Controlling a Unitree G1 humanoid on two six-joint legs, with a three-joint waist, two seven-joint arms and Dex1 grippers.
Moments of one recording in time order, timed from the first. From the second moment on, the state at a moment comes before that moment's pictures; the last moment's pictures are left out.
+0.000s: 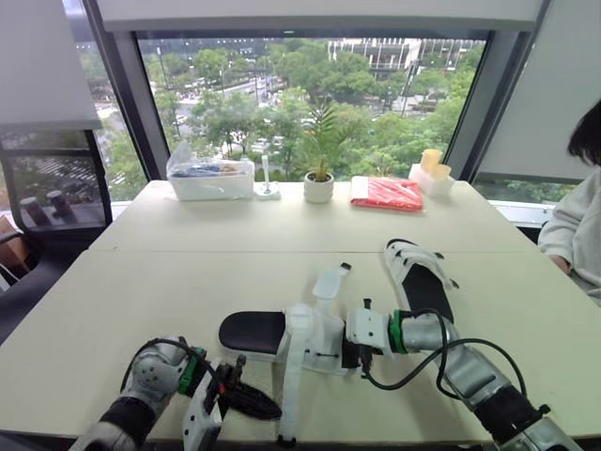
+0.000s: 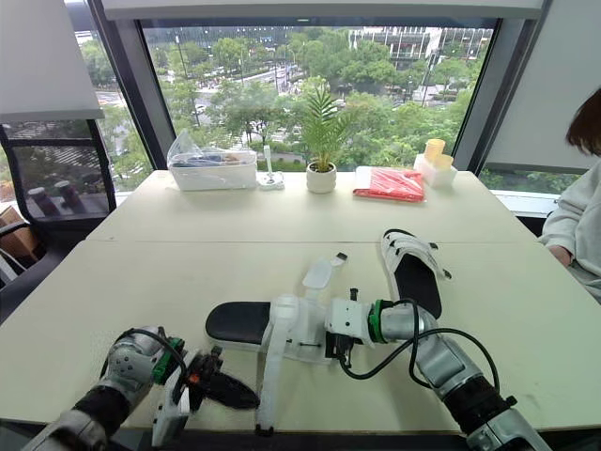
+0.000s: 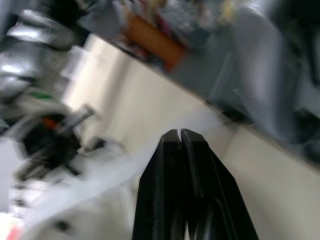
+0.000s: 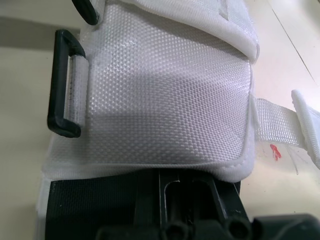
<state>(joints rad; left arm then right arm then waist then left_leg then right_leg) -0.54 0.52 -0.35 0.78 -0.22 -1.54 -1.55 -0.46 -0.59 0.36 0.17 -0.09 -0.14 0.92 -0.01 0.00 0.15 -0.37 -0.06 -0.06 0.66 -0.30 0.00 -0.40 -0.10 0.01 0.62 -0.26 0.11</state>
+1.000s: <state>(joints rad) -0.39 0.83 -0.33 0.02 -0.82 1.06 -1.31 -0.47 -0.57 0.38 0.17 -0.10 -0.15 0.92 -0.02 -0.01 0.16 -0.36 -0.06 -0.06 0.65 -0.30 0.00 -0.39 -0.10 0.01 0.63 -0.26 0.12</state>
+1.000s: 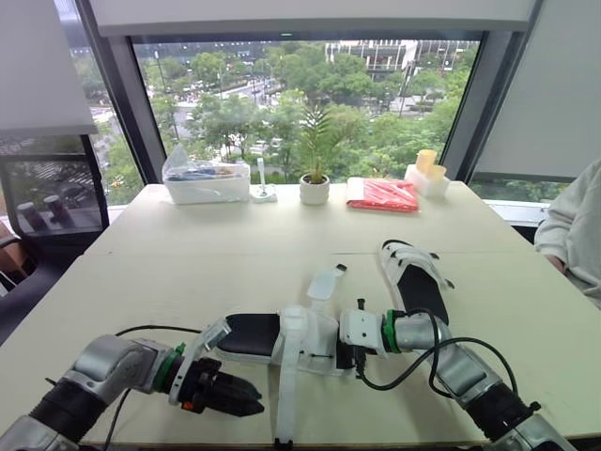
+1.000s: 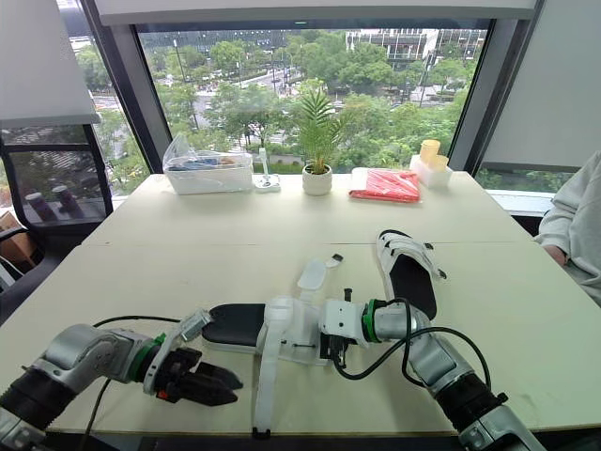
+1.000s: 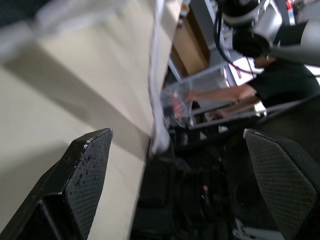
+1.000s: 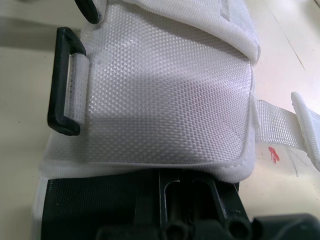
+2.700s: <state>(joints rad) -0.94 0.46 -0.19 0.62 -0.67 1.10 -1.32 -0.45 -0.57 0.38 0.12 -0.12 -0.12 0.90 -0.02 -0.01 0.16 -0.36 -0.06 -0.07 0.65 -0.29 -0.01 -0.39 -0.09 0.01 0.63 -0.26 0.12</state>
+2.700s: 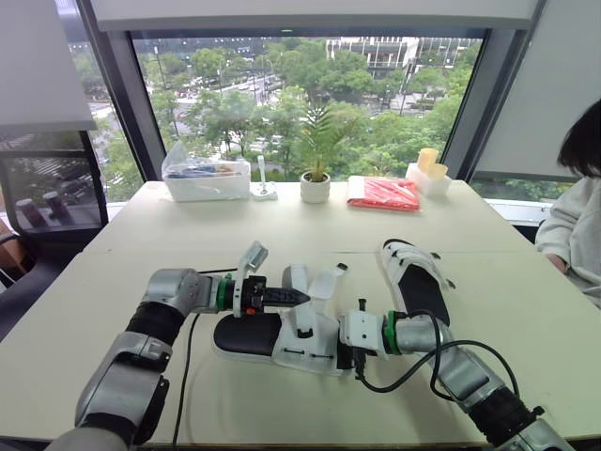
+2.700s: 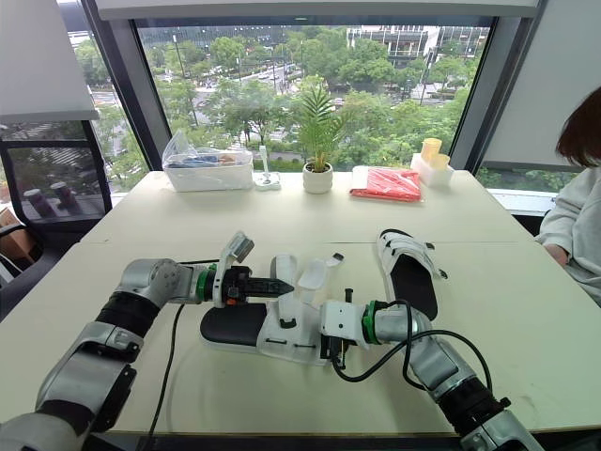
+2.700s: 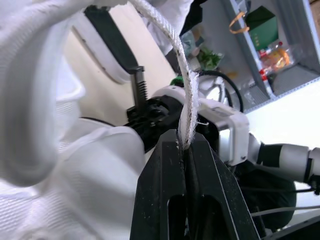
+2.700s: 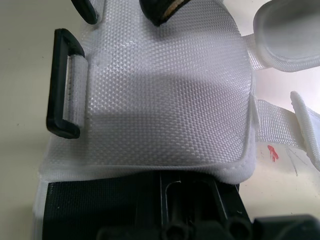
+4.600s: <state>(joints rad) -0.94 0.45 -0.22 0.61 -0.50 1.07 -1.52 -0.44 -0.57 0.38 0.11 -0.14 -0.13 0.88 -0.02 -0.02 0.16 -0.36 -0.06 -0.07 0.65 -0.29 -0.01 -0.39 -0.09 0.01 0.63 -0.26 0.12</state>
